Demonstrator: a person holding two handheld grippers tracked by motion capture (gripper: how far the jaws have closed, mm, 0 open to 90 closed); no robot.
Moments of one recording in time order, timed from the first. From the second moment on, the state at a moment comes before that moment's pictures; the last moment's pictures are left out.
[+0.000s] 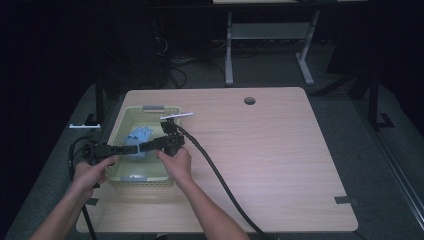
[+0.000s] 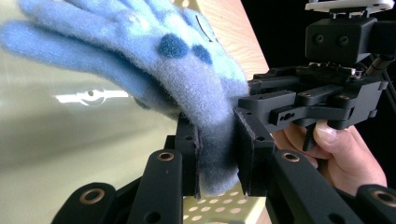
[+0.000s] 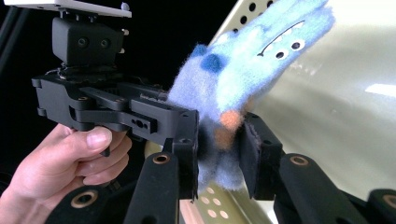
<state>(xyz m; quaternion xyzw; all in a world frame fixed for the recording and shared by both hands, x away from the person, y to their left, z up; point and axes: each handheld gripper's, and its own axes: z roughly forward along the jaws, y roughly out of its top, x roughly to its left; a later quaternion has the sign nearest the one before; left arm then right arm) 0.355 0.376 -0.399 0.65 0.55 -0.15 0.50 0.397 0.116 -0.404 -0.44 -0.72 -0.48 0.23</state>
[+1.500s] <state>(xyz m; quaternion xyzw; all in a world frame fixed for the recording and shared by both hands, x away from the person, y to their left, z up) 0.377 0.347 -0.416 0.71 0.60 -0.13 0.33 0.390 0.086 -0.400 -0.46 -0.73 -0.48 0.16</state>
